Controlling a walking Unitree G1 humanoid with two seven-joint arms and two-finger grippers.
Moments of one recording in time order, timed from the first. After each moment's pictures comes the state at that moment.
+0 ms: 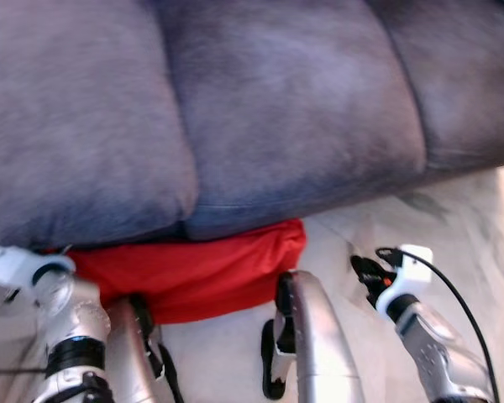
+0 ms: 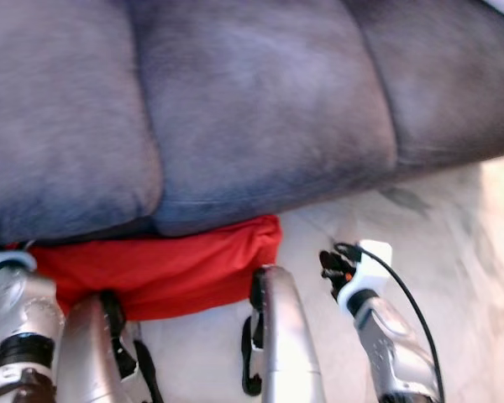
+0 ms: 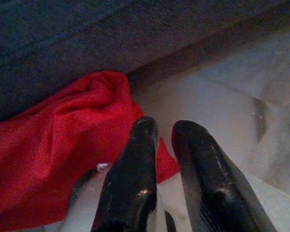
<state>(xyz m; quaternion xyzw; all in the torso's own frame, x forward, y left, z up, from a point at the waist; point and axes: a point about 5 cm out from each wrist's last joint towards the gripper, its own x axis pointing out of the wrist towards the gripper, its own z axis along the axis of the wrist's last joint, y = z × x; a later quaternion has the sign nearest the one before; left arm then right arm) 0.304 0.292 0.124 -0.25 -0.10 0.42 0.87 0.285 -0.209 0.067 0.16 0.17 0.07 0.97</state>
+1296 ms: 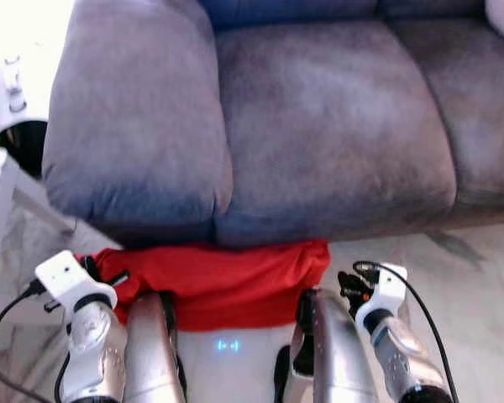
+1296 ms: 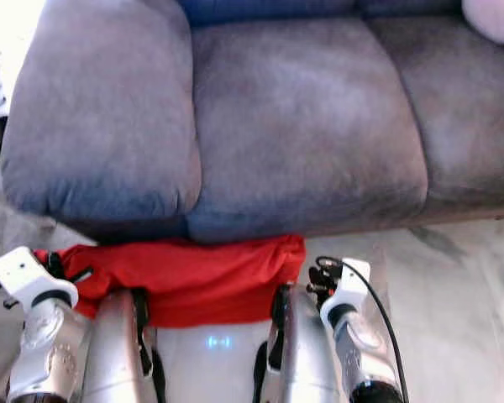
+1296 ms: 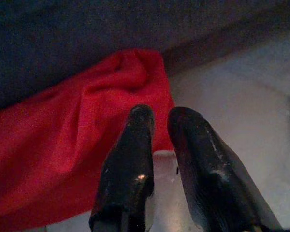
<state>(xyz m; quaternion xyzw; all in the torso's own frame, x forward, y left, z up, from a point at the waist) 0.275 0.242 0.087 -0.13 0.01 0.28 0.95 0.287 -0.195 0.013 0.16 0.19 0.03 0.97</state>
